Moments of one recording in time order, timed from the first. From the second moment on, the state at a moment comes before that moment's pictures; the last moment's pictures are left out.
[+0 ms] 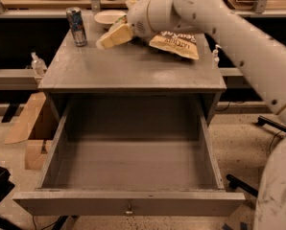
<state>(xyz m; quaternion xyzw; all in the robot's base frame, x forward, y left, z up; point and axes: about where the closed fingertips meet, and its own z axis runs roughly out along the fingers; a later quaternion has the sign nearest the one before) 0.745 0.069 0.971 -0.50 0.64 0.20 0.54</state>
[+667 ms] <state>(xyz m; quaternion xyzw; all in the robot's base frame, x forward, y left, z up) 0.760 0.108 0.946 -0.49 0.63 0.20 0.56</state>
